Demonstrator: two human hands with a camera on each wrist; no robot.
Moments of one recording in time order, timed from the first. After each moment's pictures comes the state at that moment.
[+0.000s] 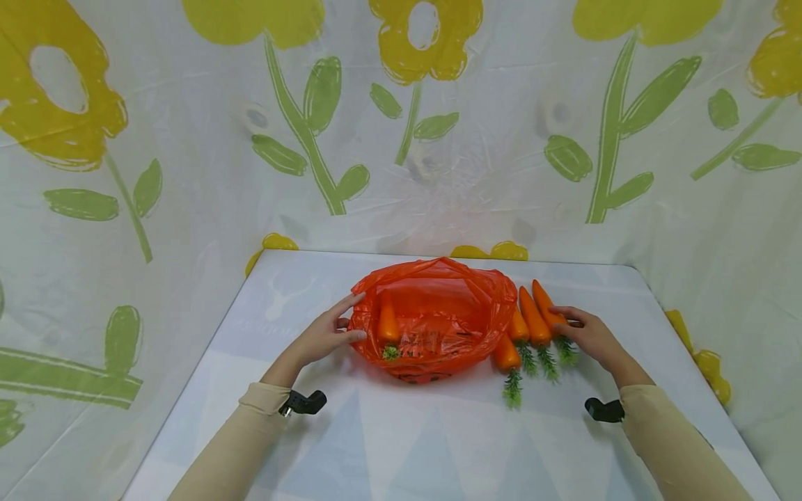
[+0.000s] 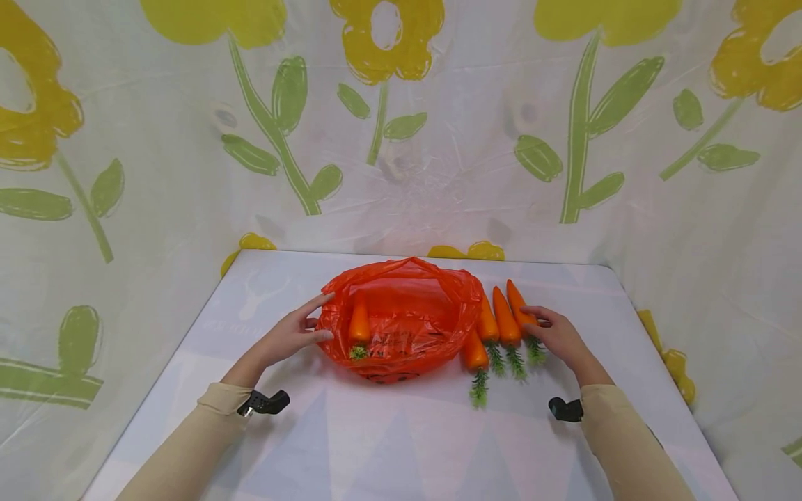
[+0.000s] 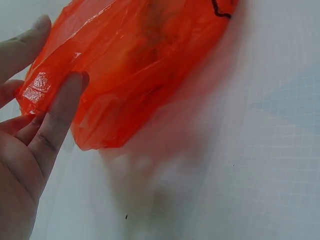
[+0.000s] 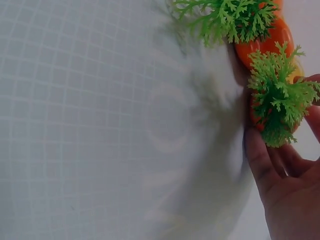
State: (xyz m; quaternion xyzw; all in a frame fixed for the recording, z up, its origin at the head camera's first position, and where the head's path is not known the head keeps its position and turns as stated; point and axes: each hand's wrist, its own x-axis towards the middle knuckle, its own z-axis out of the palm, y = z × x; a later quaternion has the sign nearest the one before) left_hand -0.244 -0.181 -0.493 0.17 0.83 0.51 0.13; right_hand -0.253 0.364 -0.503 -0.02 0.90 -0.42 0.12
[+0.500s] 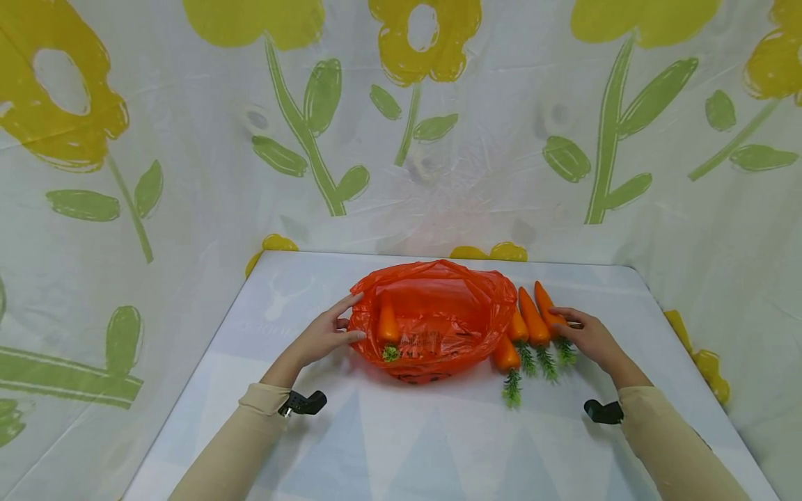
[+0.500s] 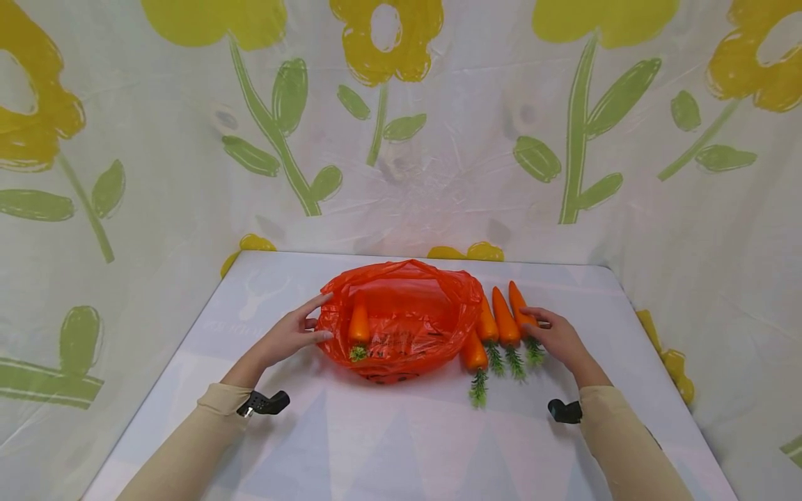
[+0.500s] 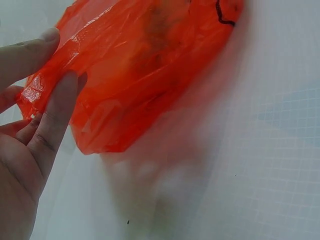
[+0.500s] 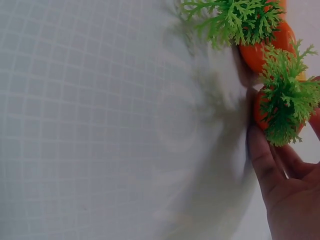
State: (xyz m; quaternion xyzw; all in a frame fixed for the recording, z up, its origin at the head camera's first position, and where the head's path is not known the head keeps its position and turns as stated) left_hand -0.241 -0.181 -0.491 0.15 0.83 0.52 0.13; right_hand -0.252 0.366 -0.510 -0.03 0.91 -0.40 0.10
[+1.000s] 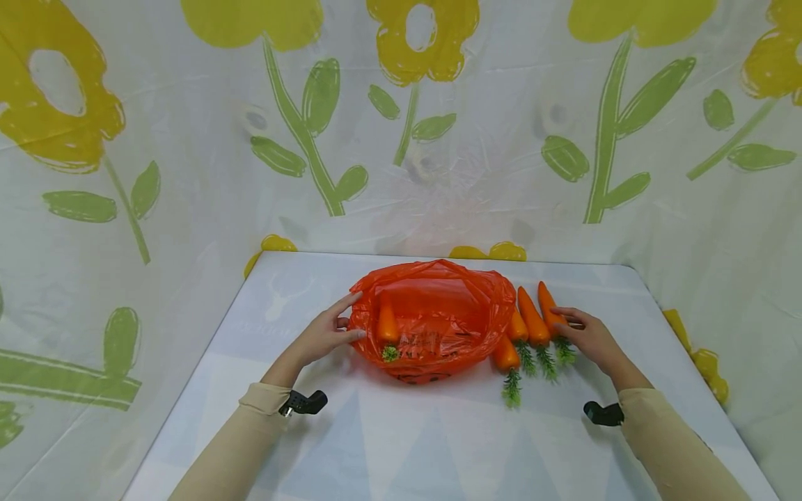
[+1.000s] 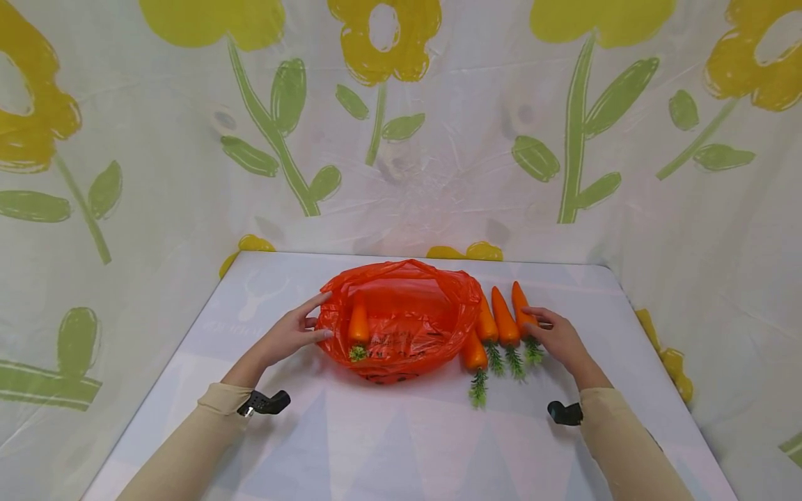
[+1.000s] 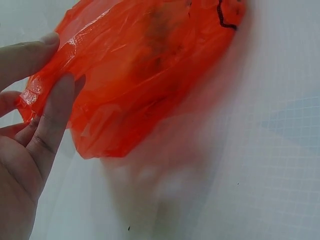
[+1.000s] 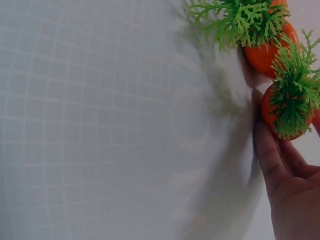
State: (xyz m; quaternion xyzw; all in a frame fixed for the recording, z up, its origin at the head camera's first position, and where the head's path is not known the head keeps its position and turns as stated) left_hand -0.244 -0.178 -0.489 0.14 0.82 0.53 0.14; right_hand -0.248 0.365 -0.510 -0.01 0.91 -0.41 0.09
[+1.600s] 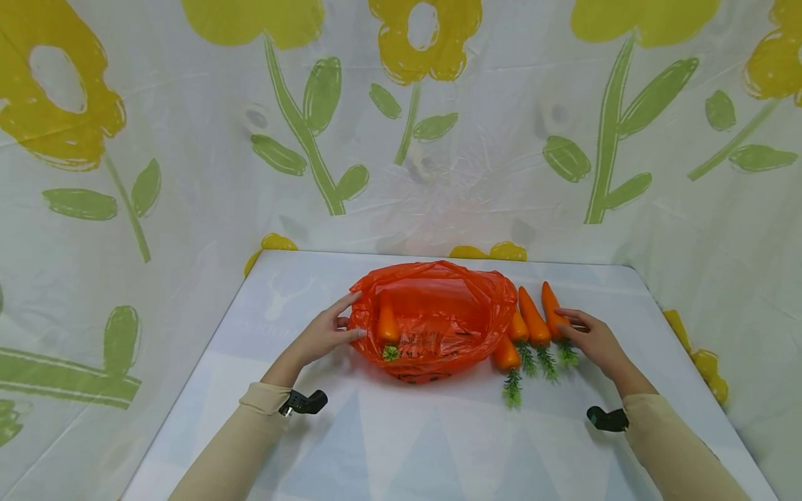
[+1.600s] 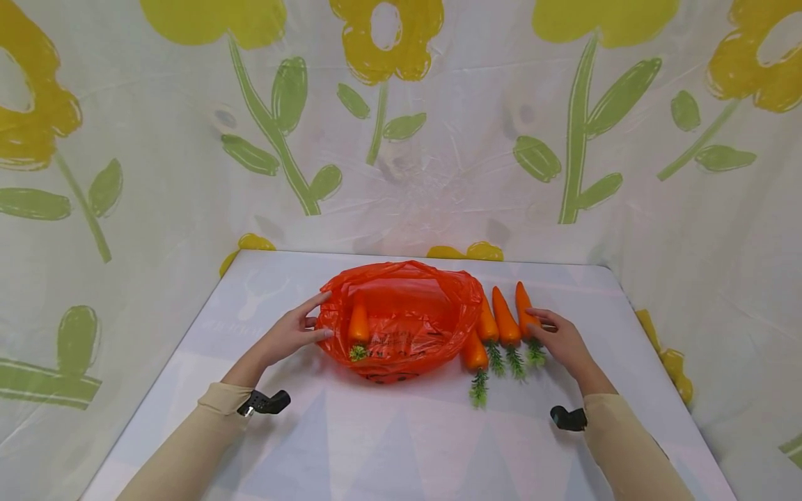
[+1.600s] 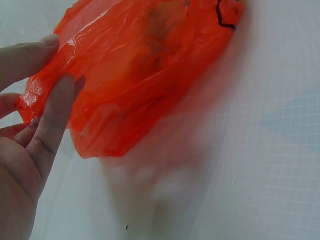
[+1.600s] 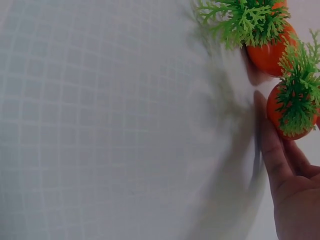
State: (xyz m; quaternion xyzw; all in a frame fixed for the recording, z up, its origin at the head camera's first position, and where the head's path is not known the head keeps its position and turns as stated) left_hand -0.244 -0.179 -0.490 0.14 0.82 0.54 0.14; right_hand -0.243 0.369 -0.511 0.01 0.90 -0.43 0.09
